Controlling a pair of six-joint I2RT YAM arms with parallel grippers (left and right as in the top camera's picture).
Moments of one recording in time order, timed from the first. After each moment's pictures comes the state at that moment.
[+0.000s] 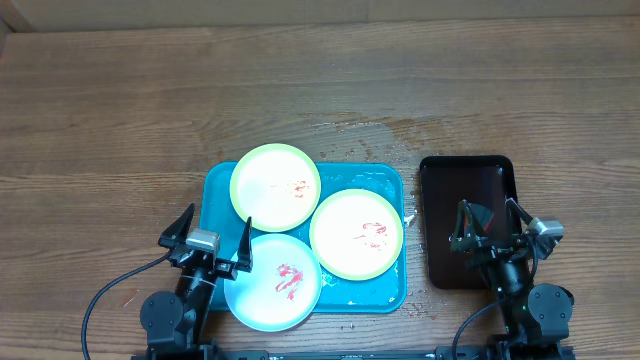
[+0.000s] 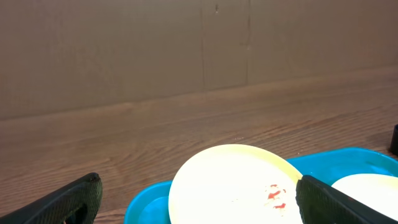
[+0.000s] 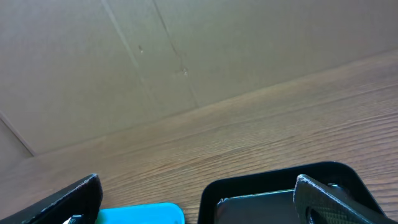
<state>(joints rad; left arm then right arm) 0.09 0.02 0.01 -0.05 0.31 0.05 0.05 0.01 0.02 -0.03 -0.11 0.38</state>
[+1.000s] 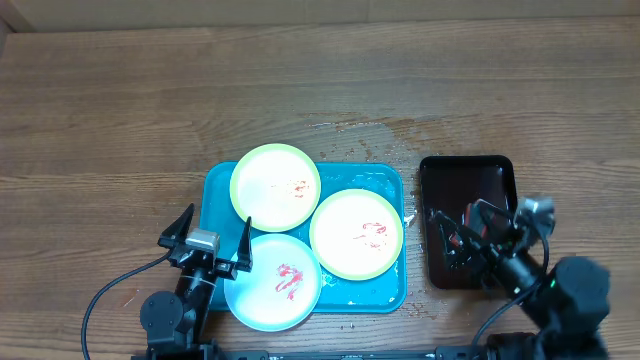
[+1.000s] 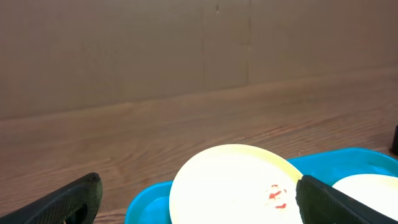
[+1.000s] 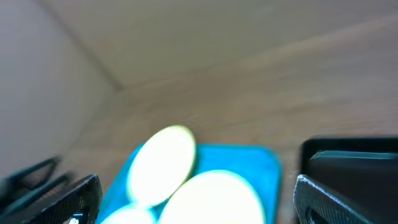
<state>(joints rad) 0.09 0.02 0.01 -0.05 0.31 0.05 0.05 0.33 0.48 -0.42 -0.50 0.41</state>
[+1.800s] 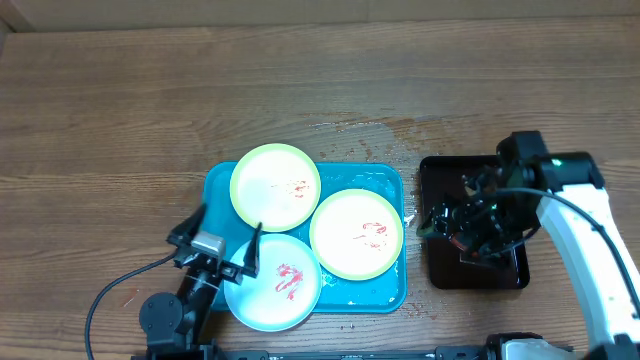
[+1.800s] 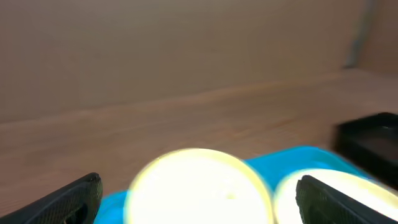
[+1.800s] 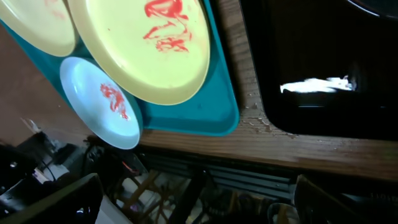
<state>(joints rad) 0.09 0.02 0.01 -0.04 0.48 0.00 0.05 1.40 1.09 -1.41 -0.56 0.28</state>
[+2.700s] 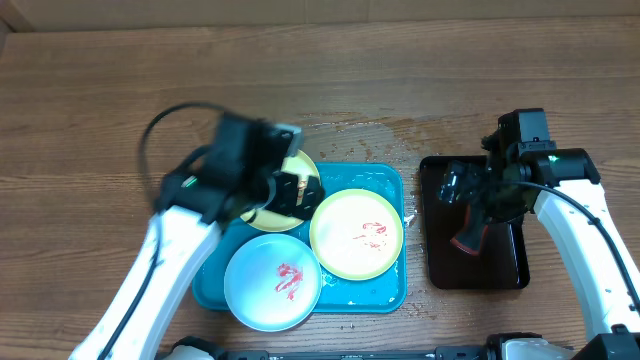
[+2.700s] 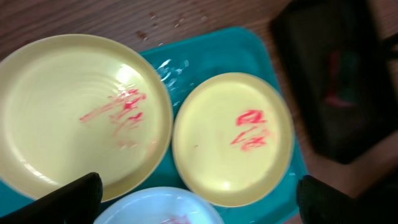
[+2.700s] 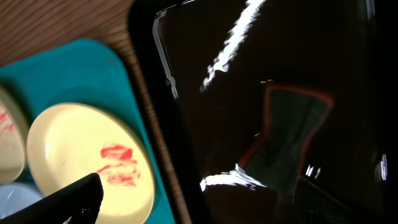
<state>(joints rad) -0.39 1.36 1.20 -0.92 0.26 -0.12 0.05 1.41 1.10 -1.04 -0.19 0.37</state>
